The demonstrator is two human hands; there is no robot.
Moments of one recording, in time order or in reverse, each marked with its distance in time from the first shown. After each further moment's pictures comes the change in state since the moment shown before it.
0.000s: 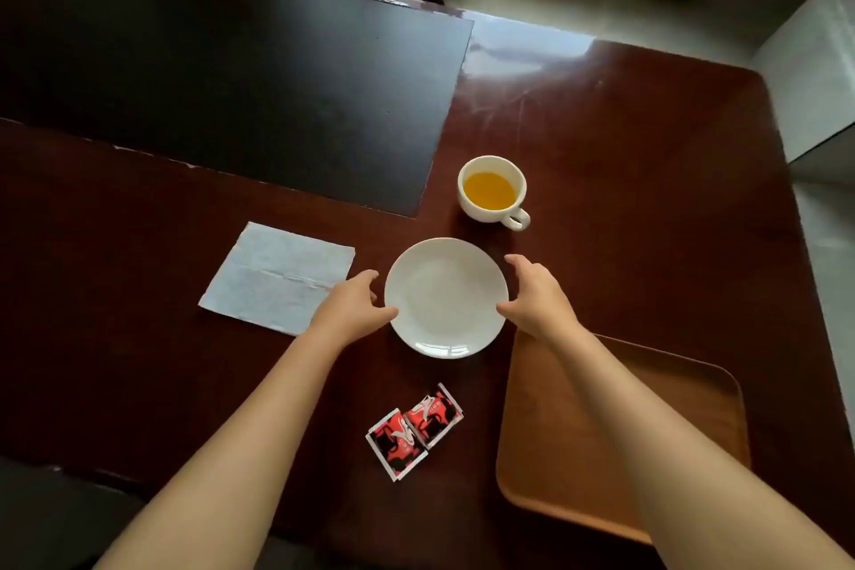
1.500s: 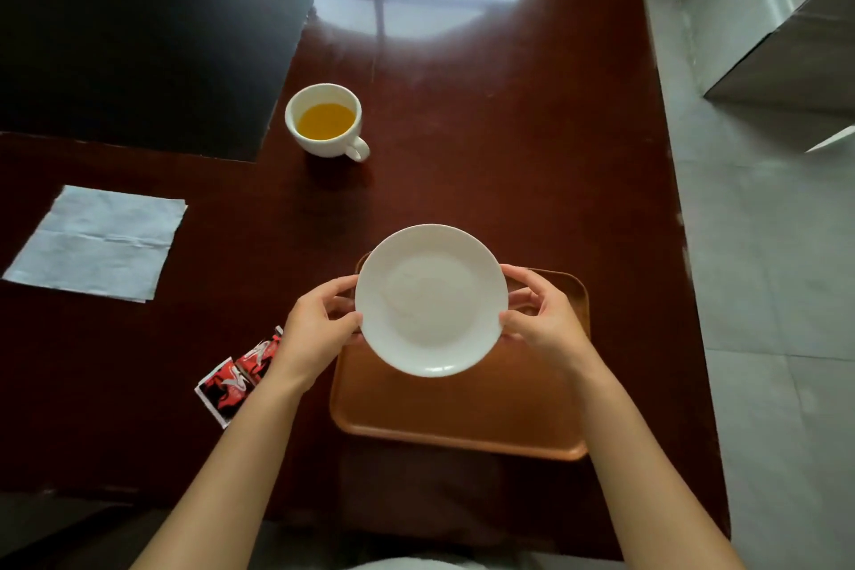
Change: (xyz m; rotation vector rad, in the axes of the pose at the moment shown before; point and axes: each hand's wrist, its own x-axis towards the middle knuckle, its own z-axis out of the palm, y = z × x) left_hand -0.097 0.121 0.146 -0.659 0.029 0.096; right_hand -0.112 0.205 -0.053 0.862 0.025 0.037
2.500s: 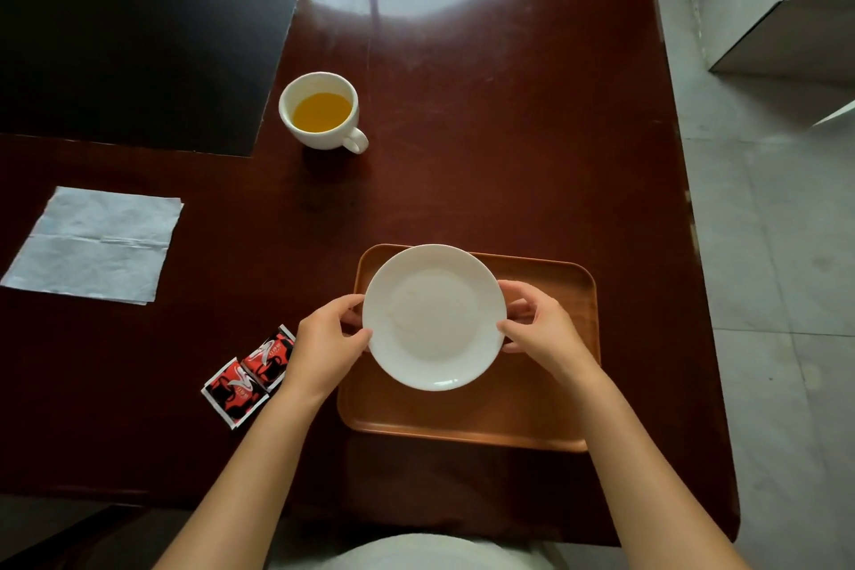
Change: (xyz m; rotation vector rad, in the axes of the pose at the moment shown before) left_hand 0.005 -0.035 0.003 0.419 0.026 0.041; right_hand 0.011 0.034 0.012 -0.222 0.032 0.120
